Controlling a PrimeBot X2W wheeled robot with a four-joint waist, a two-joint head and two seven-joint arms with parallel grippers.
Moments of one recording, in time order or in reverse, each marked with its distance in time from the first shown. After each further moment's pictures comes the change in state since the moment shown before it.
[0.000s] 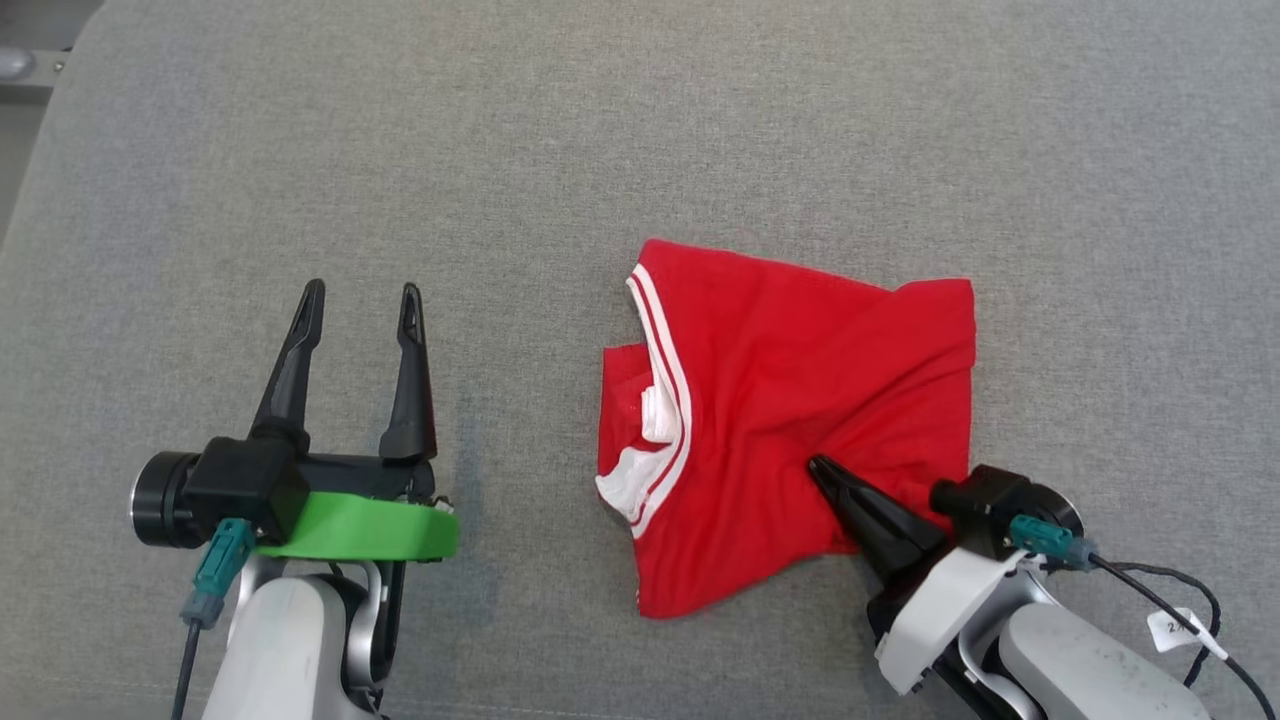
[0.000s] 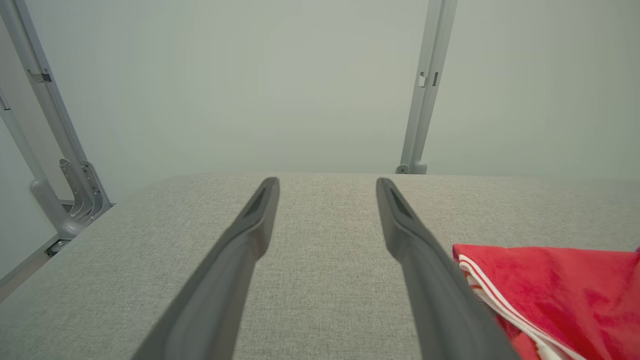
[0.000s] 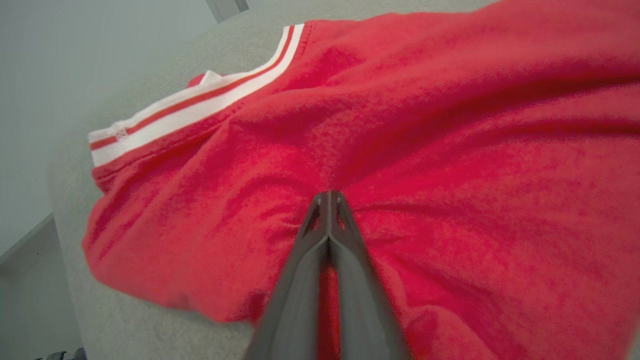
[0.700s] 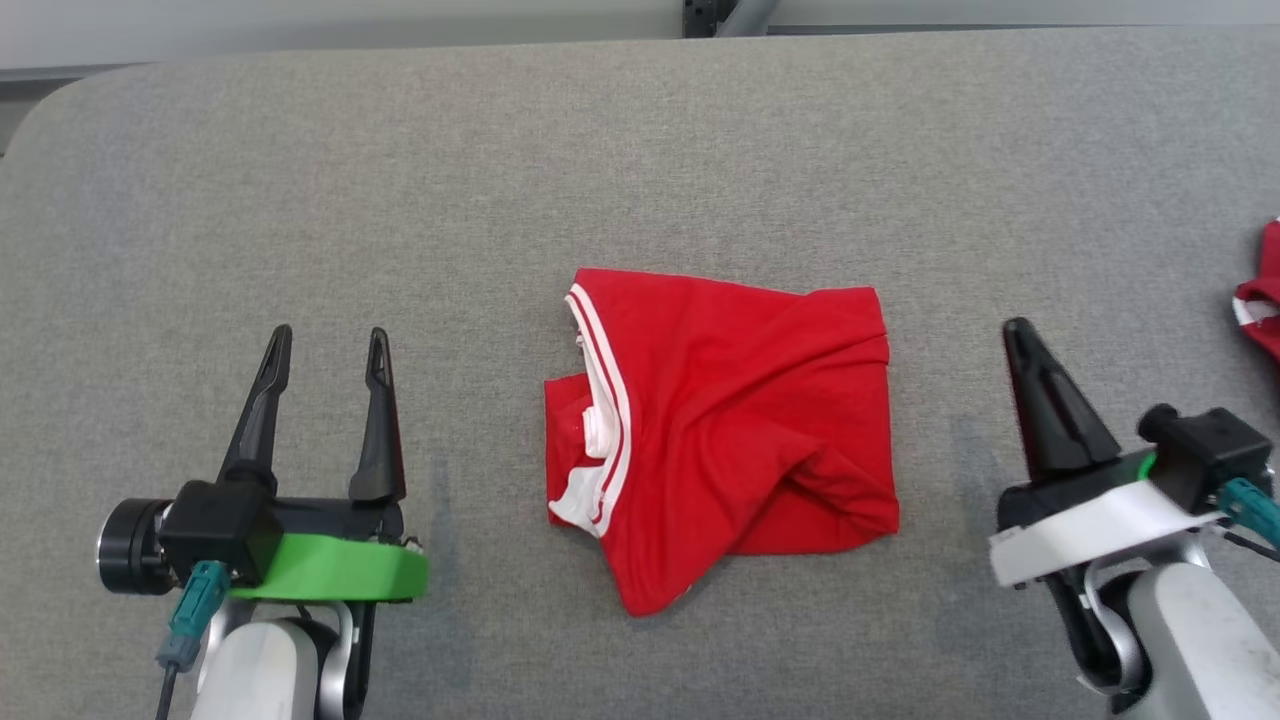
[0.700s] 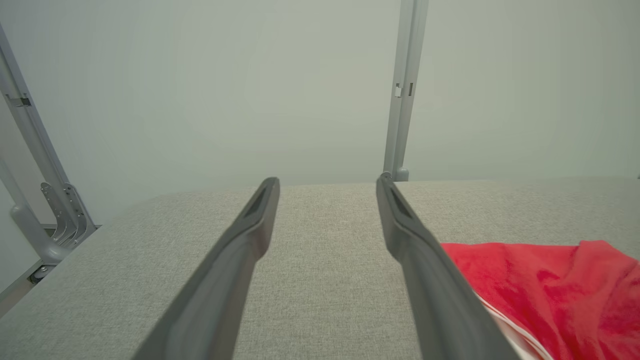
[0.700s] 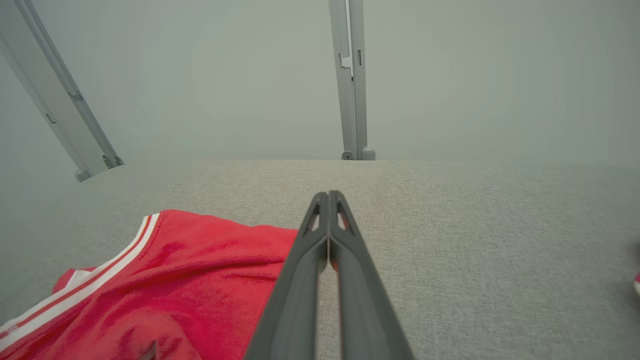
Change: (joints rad) left arm 0.085 0.032 0.037 -0.049 0.019 0.004 0.017; right arm 0.192 0.123 -0.558 -0.266 -0.195 0.000 0.032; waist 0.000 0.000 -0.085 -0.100
